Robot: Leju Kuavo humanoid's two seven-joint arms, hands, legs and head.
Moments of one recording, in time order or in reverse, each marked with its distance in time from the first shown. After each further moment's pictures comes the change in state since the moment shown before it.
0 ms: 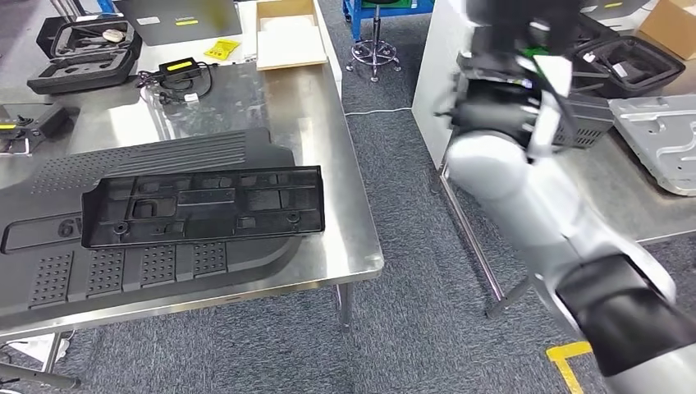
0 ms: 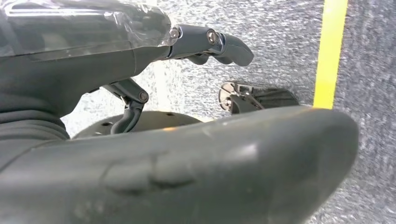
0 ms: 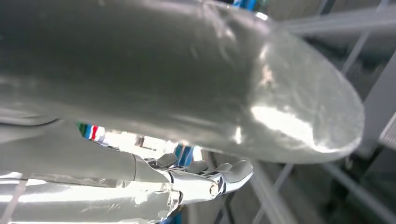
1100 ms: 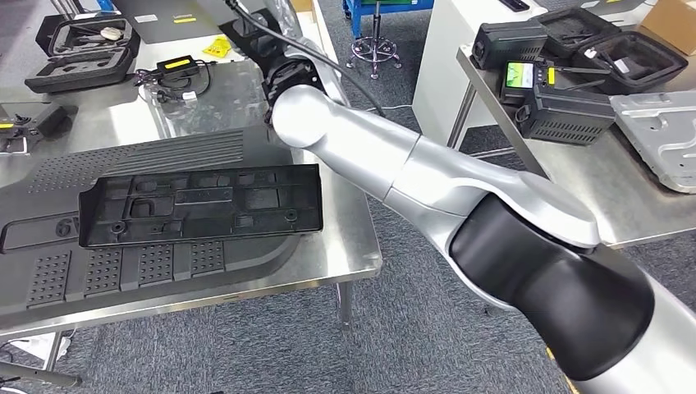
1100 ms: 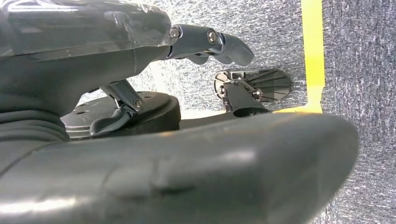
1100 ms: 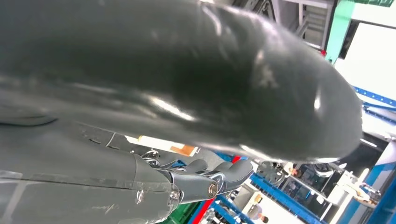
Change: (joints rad) left arm -0.104 -0.011 -0.043 0.000 -0.064 -0.067 0.183; right arm -0.383 0.425 0.529 0.965 -0.839 0.099 -0.166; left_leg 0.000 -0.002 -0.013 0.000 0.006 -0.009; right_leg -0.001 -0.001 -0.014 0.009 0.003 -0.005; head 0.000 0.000
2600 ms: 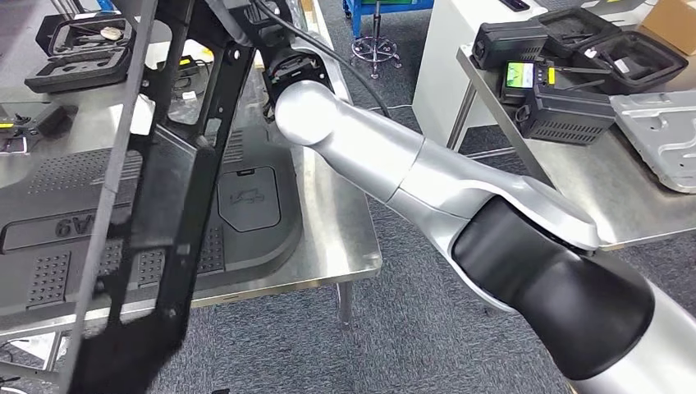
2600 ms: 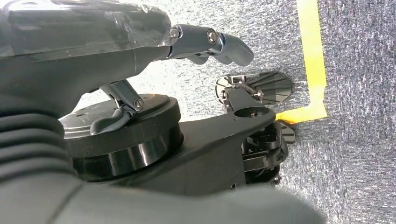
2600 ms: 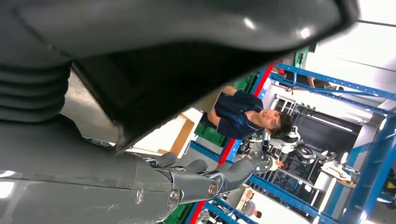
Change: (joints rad) left arm -0.015 -0.001 -0.035 0.000 -0.032 0.009 0.005; right arm 0.026 -0.015 -0.075 -0.084 0.015 -0.063 -0.023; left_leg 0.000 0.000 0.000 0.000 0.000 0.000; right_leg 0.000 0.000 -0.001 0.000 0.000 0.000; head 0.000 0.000
